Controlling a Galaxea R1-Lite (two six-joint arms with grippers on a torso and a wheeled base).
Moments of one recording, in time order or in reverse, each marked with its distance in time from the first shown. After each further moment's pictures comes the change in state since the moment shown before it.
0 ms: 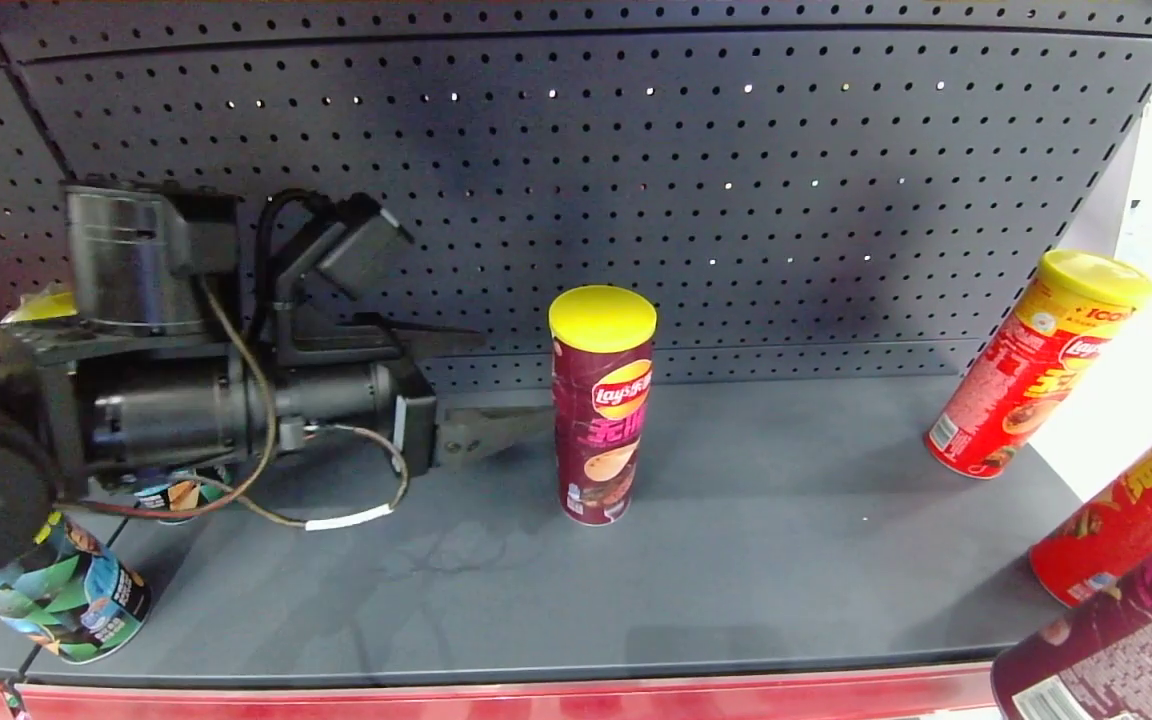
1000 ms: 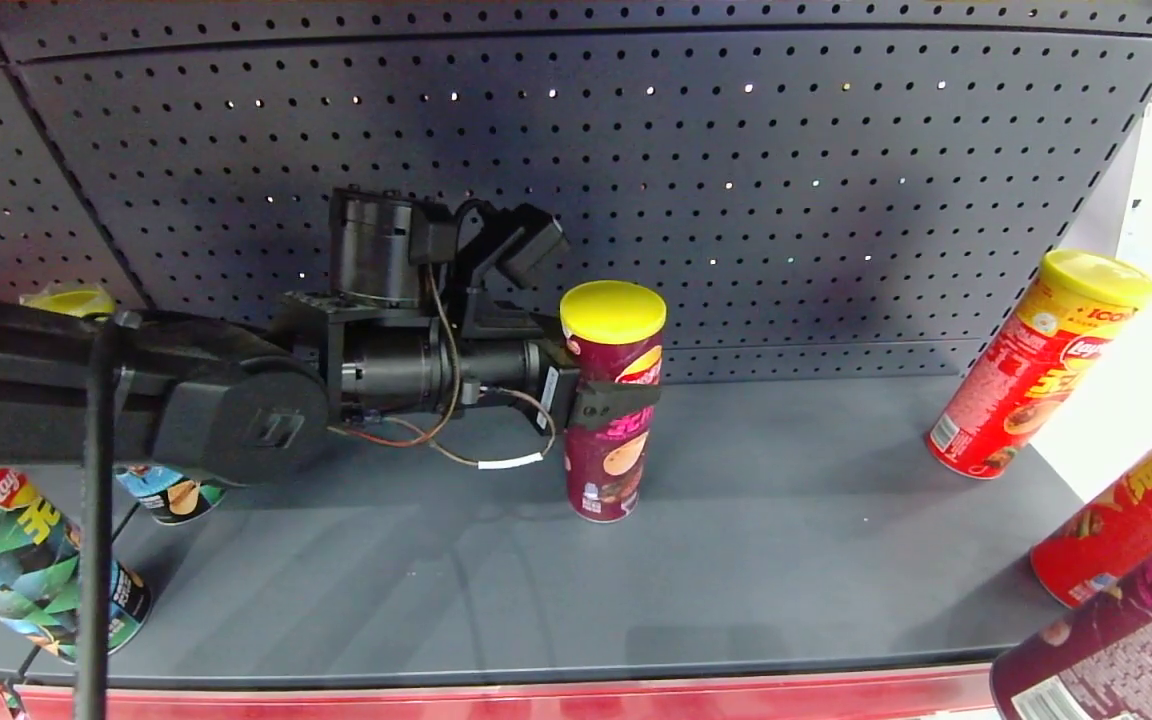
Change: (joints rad) left arm -0.091 0.294 -0.276 -0.004 0.035 0.000; right arm -0.004 -0.002 0.000 0.000 -0.003 0.027
